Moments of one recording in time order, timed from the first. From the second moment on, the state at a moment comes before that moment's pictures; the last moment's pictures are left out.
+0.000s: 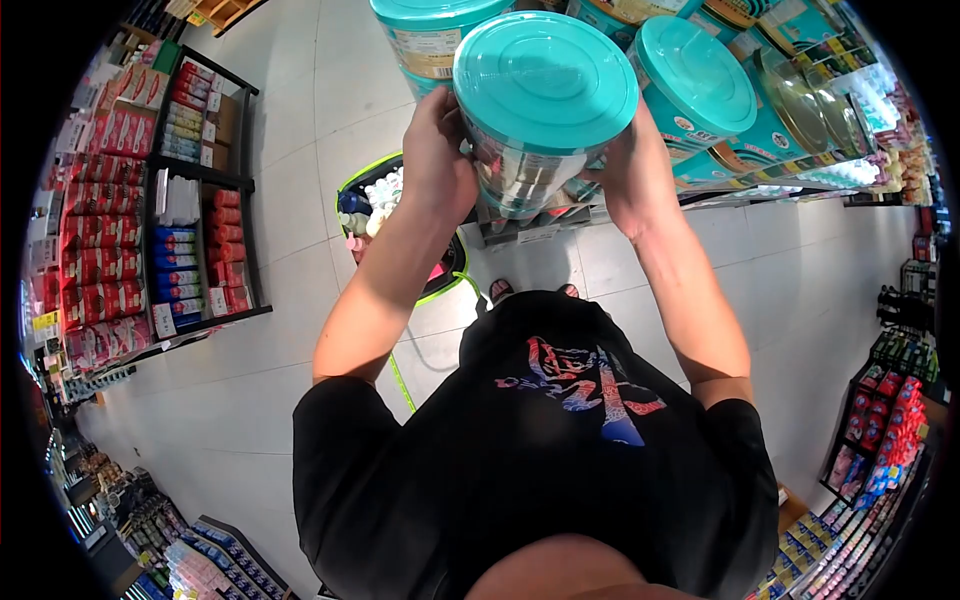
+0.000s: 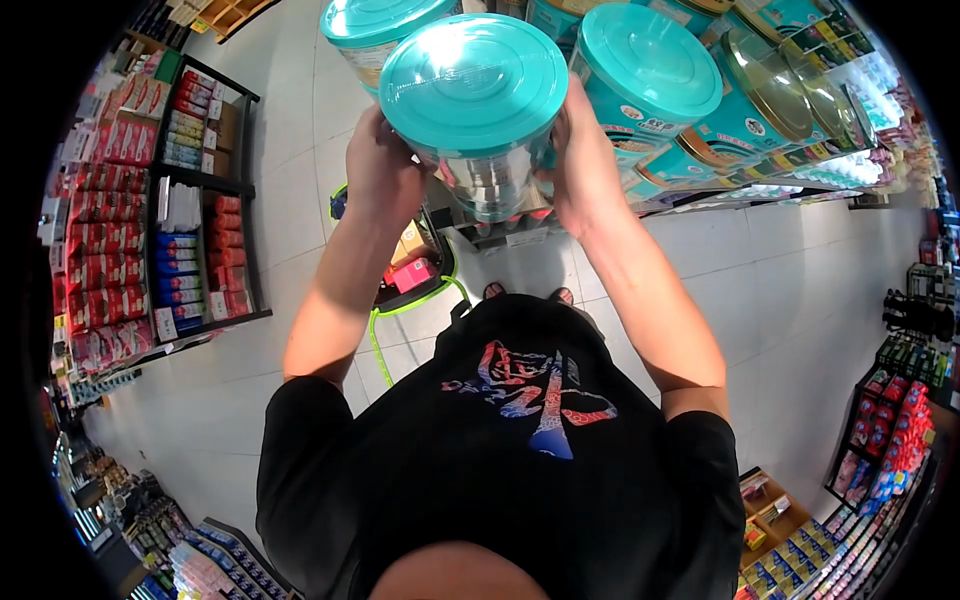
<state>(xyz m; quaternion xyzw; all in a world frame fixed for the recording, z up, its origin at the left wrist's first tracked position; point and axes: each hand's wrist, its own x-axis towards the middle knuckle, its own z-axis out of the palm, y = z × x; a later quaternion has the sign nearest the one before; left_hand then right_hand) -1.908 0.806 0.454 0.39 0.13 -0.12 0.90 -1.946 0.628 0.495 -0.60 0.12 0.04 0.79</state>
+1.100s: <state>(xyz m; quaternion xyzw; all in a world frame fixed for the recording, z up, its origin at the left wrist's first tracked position) -1.949 0.787 0.370 0.67 -0.16 0.09 0.72 -1.979 0.623 0.435 -0.65 0.04 -0.09 0.75</state>
